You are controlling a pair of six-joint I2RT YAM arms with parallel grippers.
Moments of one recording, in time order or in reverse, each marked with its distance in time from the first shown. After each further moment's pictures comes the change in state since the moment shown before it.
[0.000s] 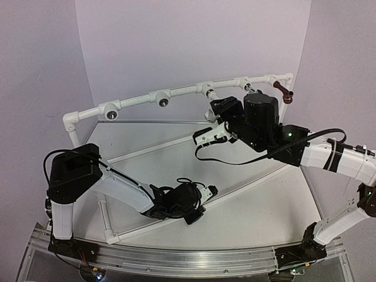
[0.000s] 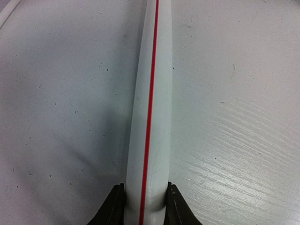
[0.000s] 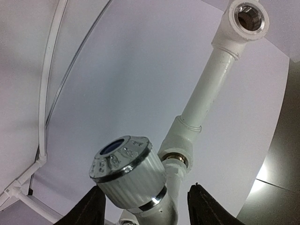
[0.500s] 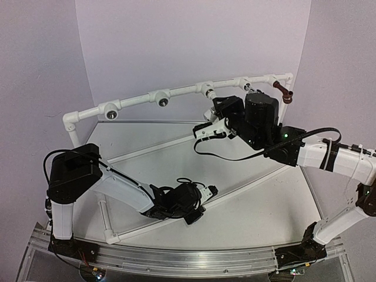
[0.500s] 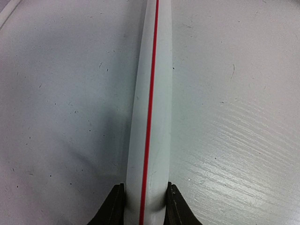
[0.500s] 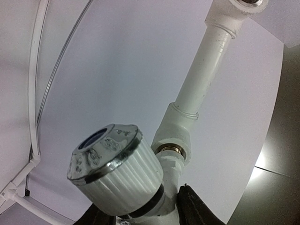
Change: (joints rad) left arm 0.000 0.000 0.000 0.000 0.000 0.000; right arm -0.033 0.020 -0.033 0.143 -0.003 -0.012
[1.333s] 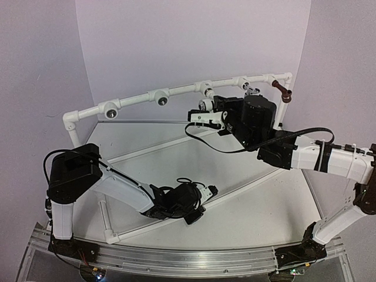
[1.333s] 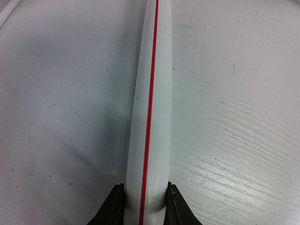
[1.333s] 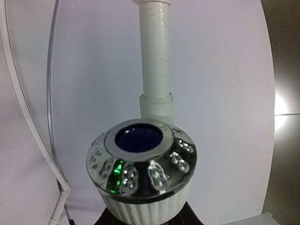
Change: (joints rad) left arm 0.001 0.000 0.000 0.000 0.002 0.000; right arm 0.005 0.039 -0.020 0.159 0.056 0.331
